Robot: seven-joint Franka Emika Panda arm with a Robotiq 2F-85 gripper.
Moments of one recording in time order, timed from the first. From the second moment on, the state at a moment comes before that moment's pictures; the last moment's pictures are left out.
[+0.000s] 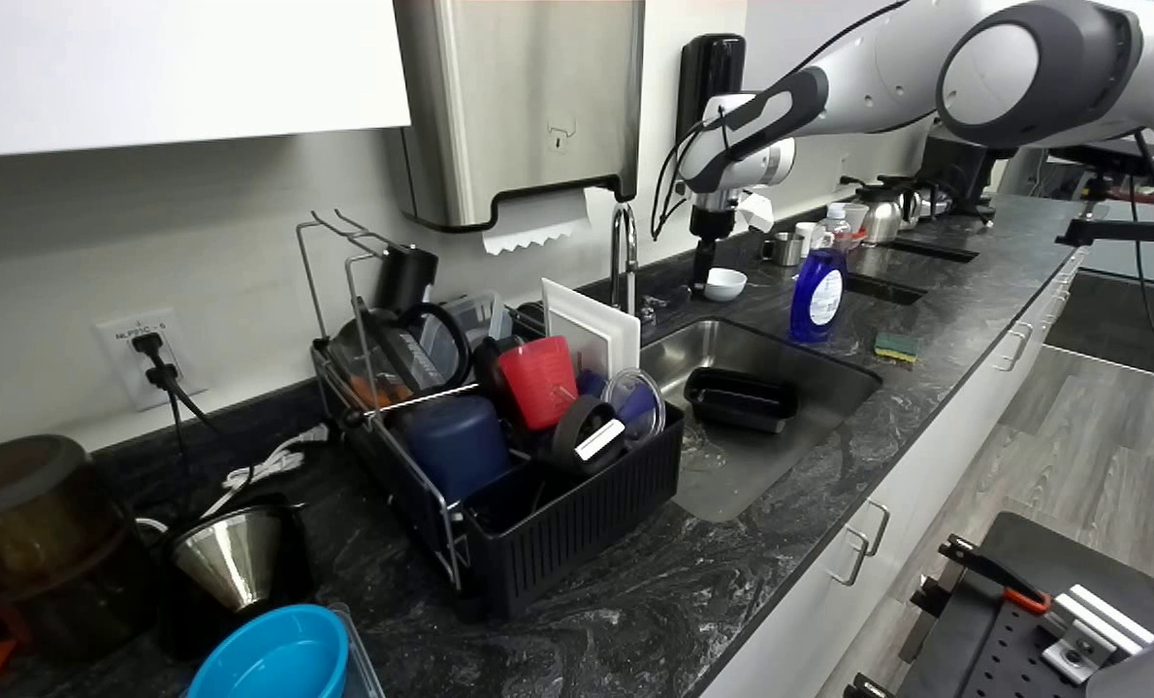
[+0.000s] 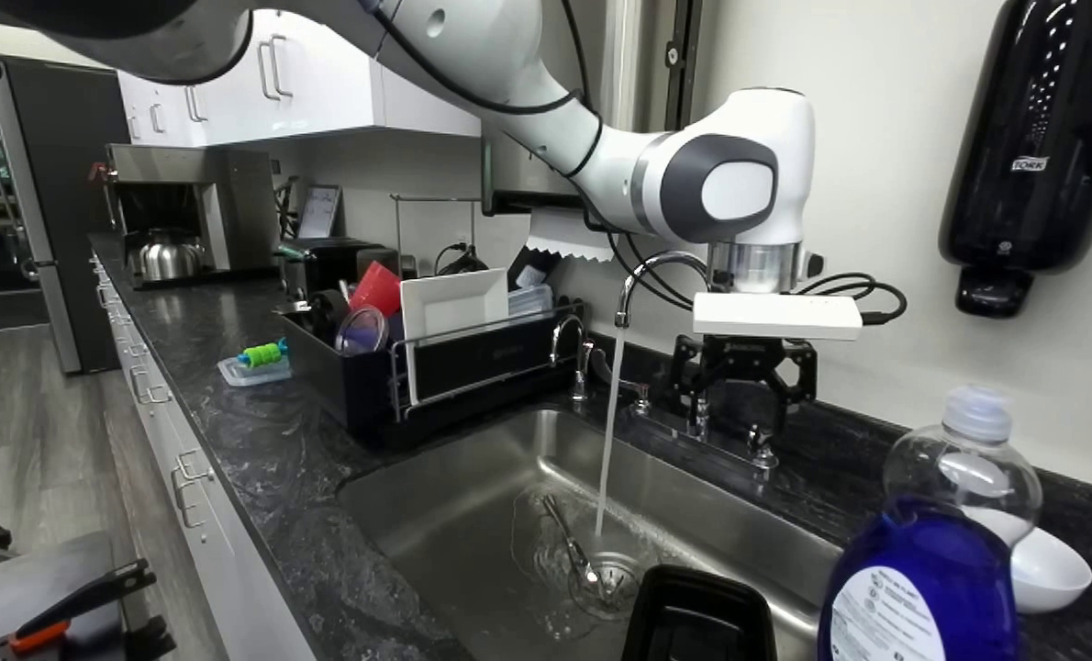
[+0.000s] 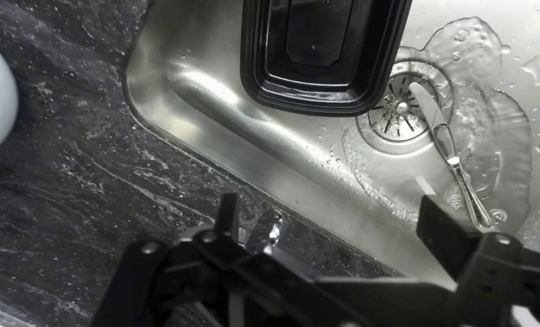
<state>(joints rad) -0.36 0.79 0.01 -1.27 0.00 2.15 -0.95</state>
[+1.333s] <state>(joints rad) -0.32 0.46 -0.04 -1.48 -0.03 2.11 -0.76</state>
